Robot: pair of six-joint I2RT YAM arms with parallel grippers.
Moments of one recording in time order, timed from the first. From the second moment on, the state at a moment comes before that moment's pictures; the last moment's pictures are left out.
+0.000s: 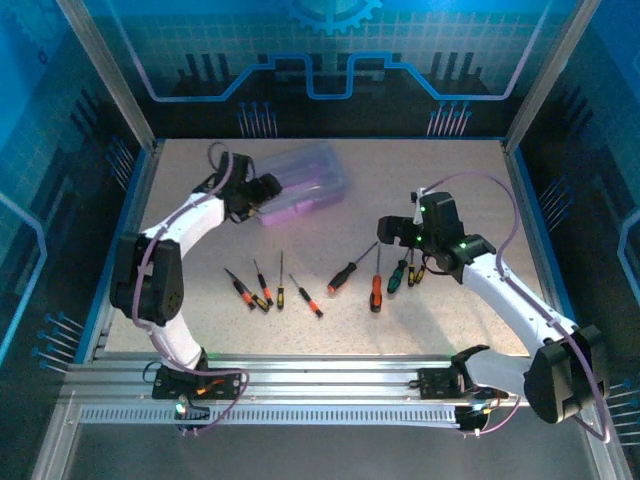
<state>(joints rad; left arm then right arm) -0.19 1.73 1.23 -0.34 0.15 -0.81 0.35 1.17 0.85 -0.41 0.01 0.40</state>
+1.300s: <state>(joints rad) -0.24 2.13 1.86 -0.53 0.17 -0.34 0.36 1.94 1.34 -0.38 -0.11 0.54</state>
